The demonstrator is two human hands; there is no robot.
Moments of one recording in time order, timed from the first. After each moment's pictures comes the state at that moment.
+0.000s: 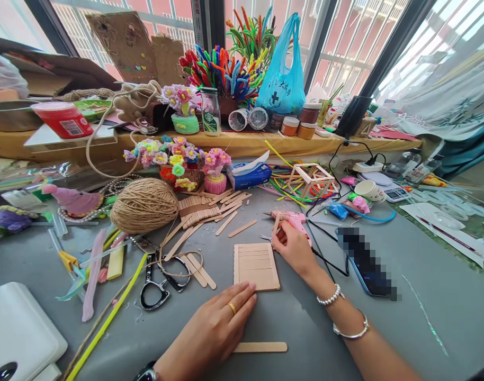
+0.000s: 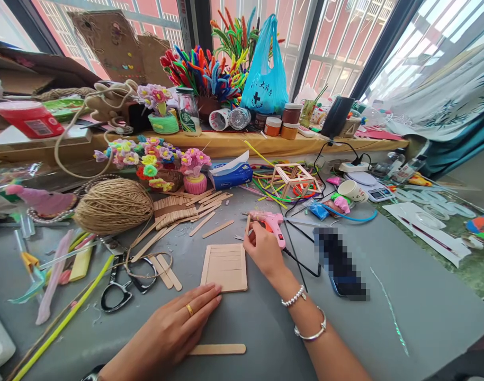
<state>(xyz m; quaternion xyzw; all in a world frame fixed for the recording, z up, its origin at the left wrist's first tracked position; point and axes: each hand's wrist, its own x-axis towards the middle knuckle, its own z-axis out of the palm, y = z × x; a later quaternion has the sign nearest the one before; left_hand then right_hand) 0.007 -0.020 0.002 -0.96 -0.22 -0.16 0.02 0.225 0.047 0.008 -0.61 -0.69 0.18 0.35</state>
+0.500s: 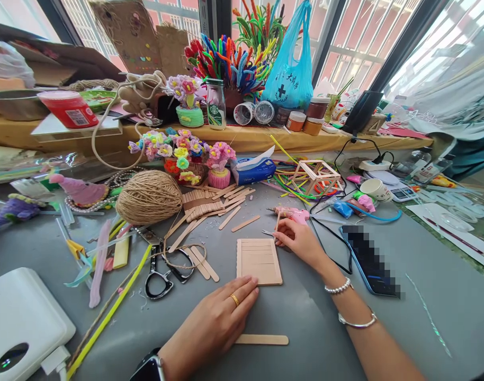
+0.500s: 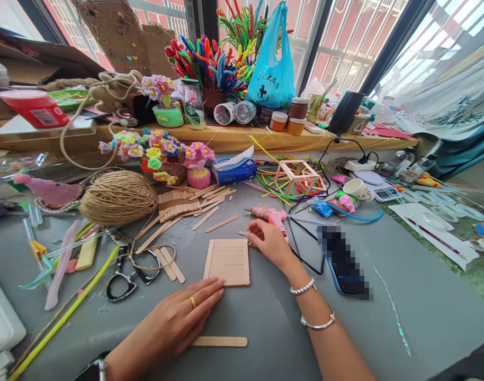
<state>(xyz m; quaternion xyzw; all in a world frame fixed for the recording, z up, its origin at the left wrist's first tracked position) 0.008 -0.021 0.001 -0.96 -0.23 -0.15 0.00 0.242 0.054 0.005 -0.53 -0.68 0.37 0.36</state>
